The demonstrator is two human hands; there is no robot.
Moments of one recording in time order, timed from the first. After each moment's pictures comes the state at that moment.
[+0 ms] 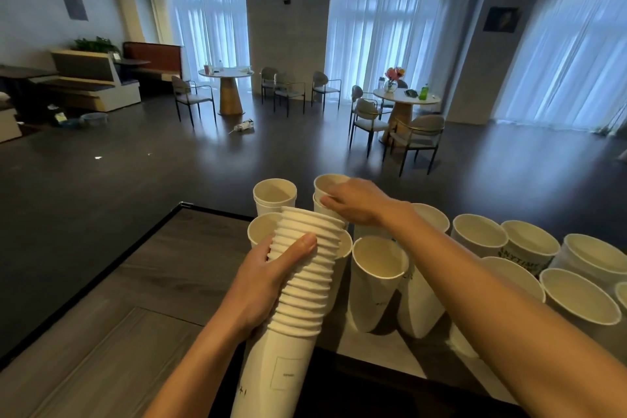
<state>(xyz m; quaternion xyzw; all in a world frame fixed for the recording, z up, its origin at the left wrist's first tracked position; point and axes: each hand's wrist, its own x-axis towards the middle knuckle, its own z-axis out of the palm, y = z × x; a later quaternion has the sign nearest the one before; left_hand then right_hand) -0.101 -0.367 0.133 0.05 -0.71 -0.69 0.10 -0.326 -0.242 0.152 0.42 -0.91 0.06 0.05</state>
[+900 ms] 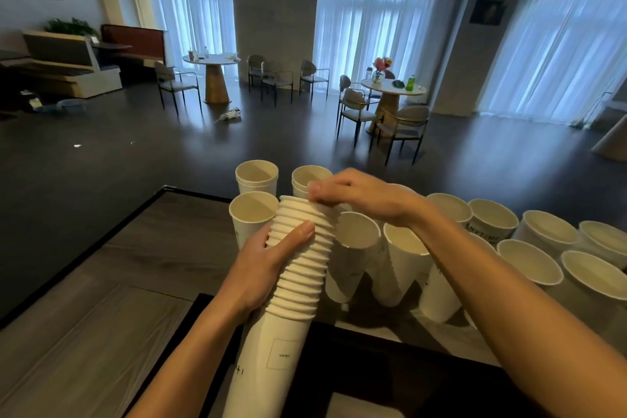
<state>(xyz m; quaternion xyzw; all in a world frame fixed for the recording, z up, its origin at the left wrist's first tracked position) -0.089 -0.334 0.131 0.03 -0.71 -0.70 0.10 -0.225 -0.185 0.204 0.45 -0.79 0.38 -0.21</state>
